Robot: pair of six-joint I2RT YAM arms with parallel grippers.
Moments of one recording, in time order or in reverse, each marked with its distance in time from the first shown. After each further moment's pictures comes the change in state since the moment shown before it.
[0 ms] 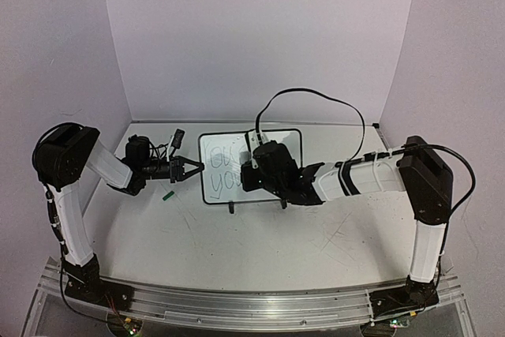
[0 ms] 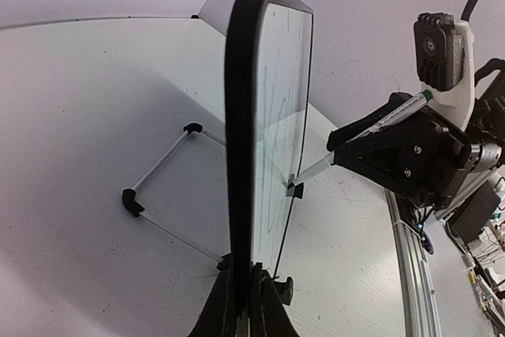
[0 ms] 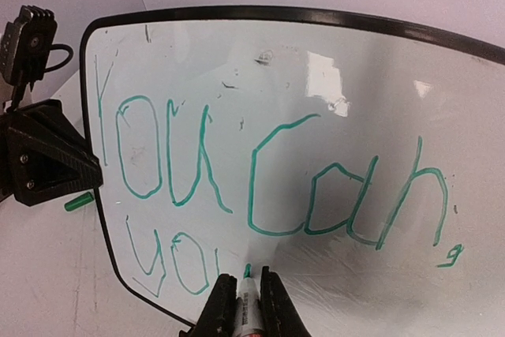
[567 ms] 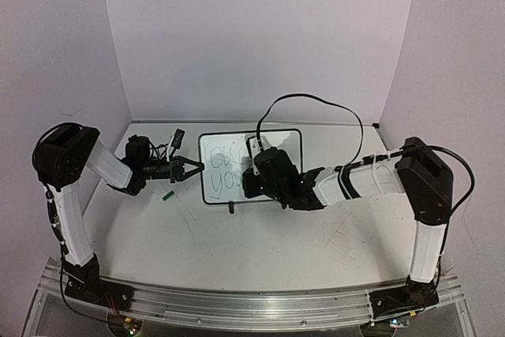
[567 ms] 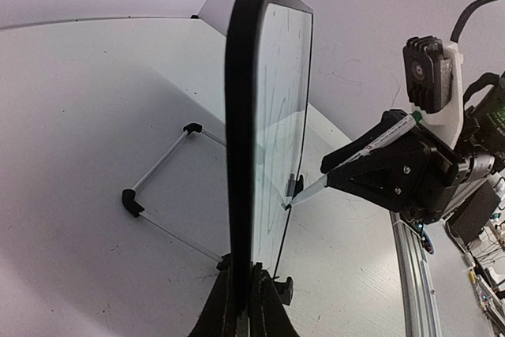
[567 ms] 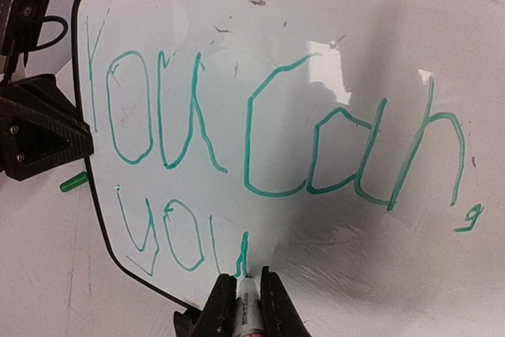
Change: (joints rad) left arm 0.000 0.000 0.000 0.000 0.000 0.001; right arm 0.007 -0.001 -0.044 0.004 -0.010 0.024
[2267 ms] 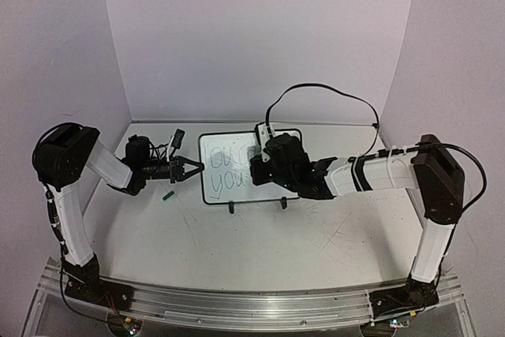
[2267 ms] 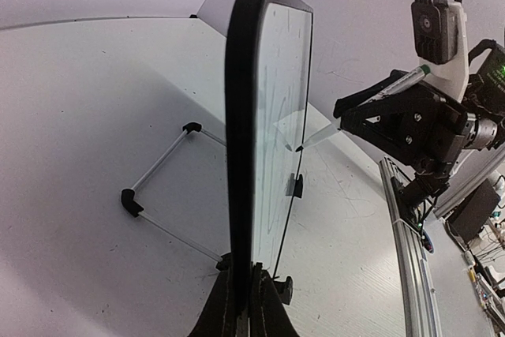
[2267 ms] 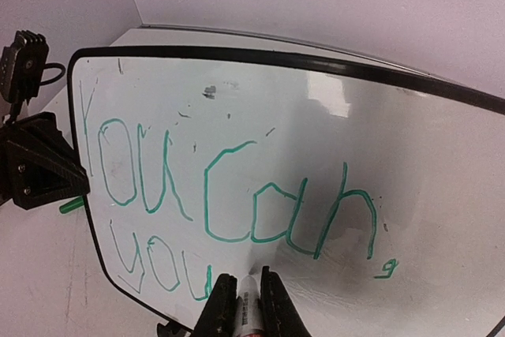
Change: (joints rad) left arm 0.000 0.000 0.000 -0.002 0.003 0.004; right arm -0.044 -0.079 -0.005 -0.012 -0.024 -0.061
